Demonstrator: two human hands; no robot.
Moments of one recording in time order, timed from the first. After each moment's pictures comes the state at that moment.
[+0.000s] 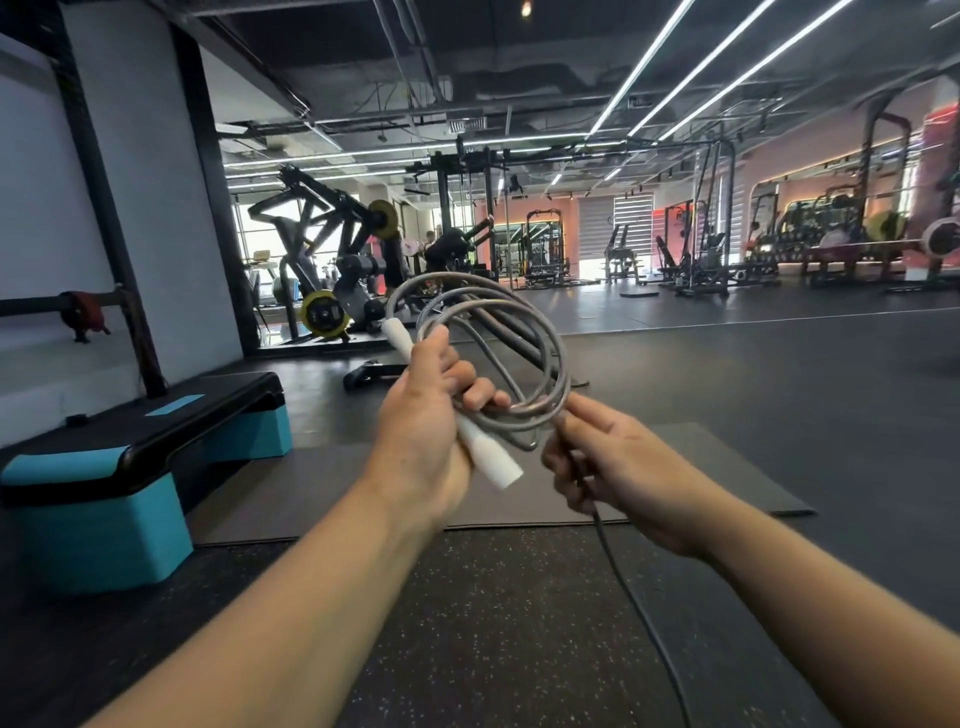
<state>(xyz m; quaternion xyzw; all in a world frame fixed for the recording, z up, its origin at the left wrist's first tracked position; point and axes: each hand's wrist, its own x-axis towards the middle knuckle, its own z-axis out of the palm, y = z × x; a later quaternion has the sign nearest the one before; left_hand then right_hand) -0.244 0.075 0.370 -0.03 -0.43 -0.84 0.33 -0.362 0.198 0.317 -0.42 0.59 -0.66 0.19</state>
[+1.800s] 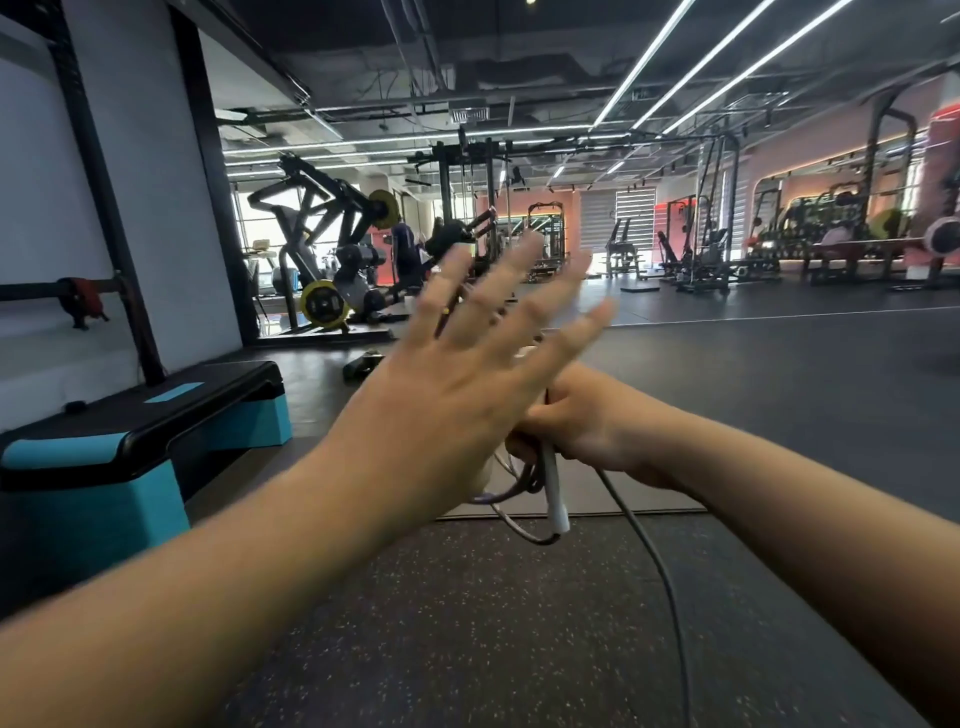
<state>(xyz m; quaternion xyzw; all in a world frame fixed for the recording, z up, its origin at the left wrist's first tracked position) -0.200 0.075 0.386 -0.07 -0.87 0.31 0.38 -0.323 0.188 0.371 -0.53 0.73 -0.42 0.06</state>
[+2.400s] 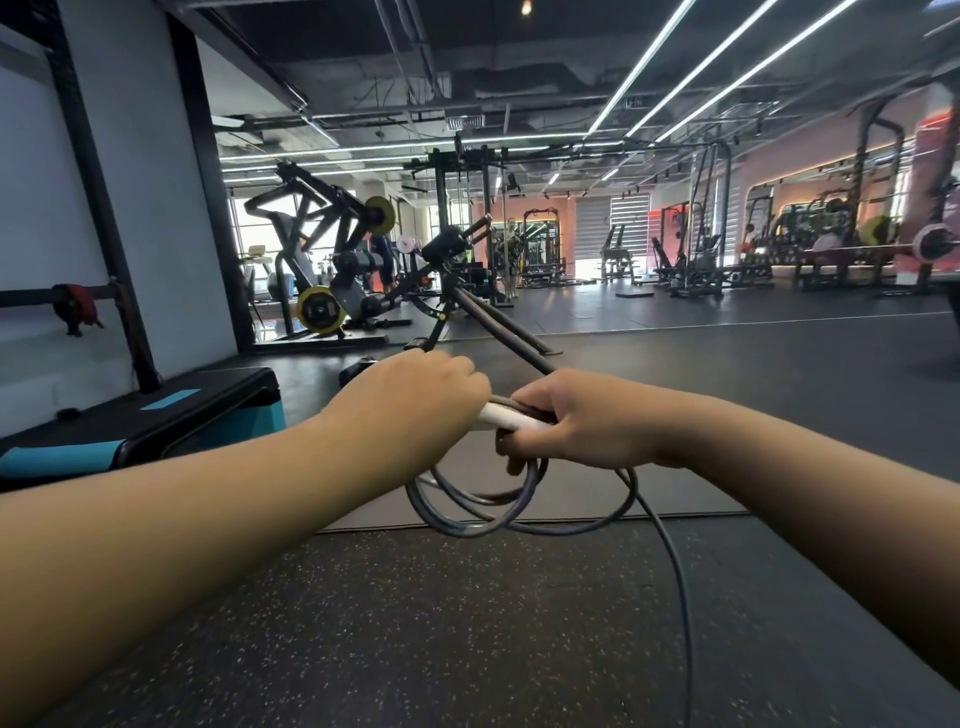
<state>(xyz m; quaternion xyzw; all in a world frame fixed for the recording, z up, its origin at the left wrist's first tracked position) -0.218 0.048 0.397 -0.01 -0.91 0.34 0.22 -0.334 0.194 0.389 -0.55 0.80 -0.24 0.04</state>
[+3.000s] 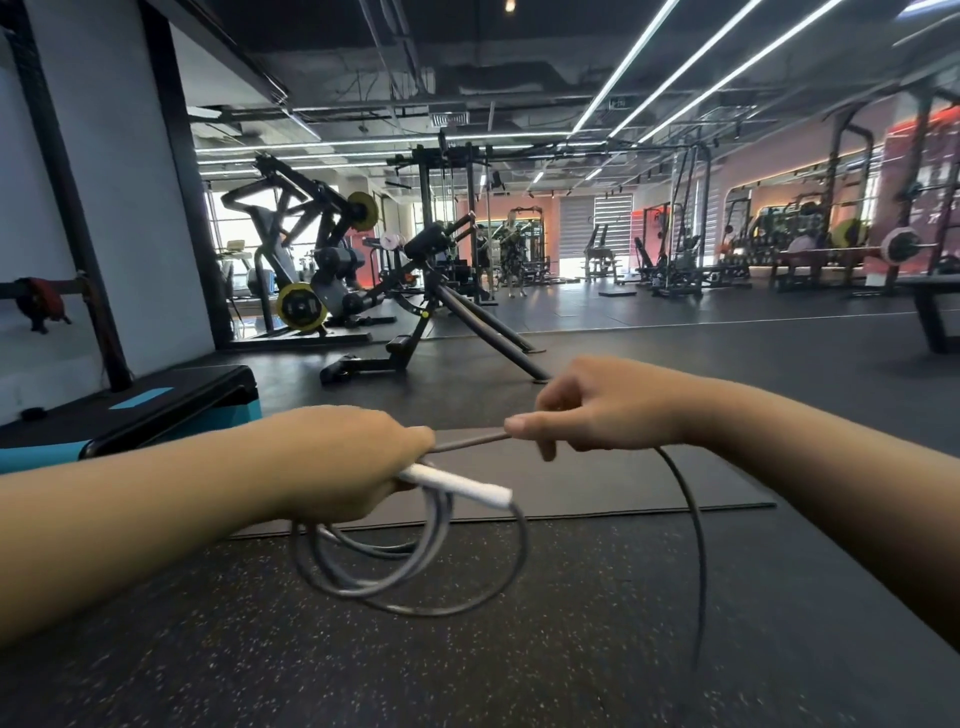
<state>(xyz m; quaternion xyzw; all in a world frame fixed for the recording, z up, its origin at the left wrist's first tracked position) -0.203 0.019 0.383 -0.01 -0.98 0.22 0.01 -0.360 0.226 0.395 -0.55 0.82 -0.18 0.00</state>
